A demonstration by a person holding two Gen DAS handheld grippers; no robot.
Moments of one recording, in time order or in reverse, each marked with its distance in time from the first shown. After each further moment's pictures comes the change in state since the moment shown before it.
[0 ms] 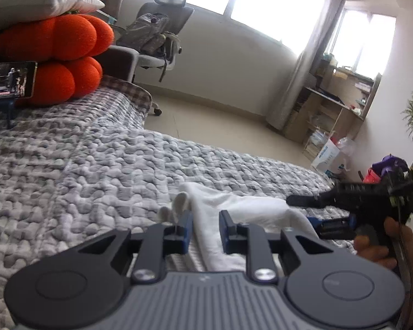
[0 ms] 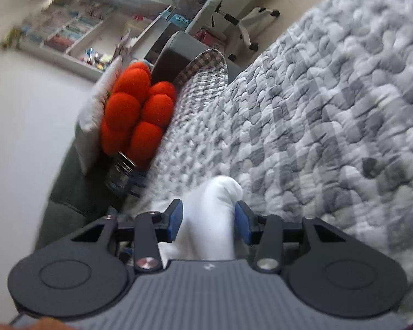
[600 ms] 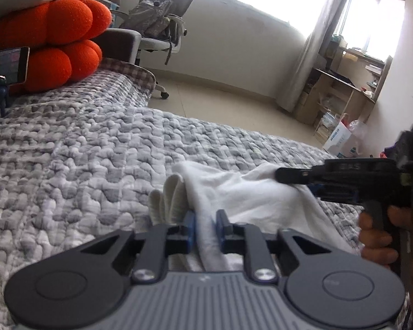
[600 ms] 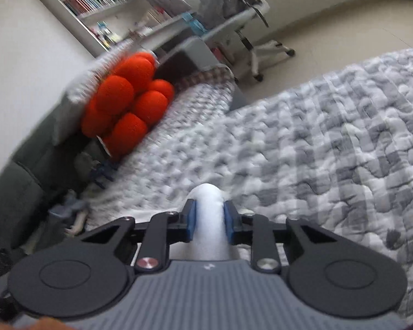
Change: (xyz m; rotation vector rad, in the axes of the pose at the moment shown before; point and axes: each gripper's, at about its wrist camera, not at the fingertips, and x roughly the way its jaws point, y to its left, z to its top) left arm 0.026 -0.007 -0.011 0.018 0.062 0.049; right arm 0.028 0.037 -0.007 -0.329 -0.062 -0.185
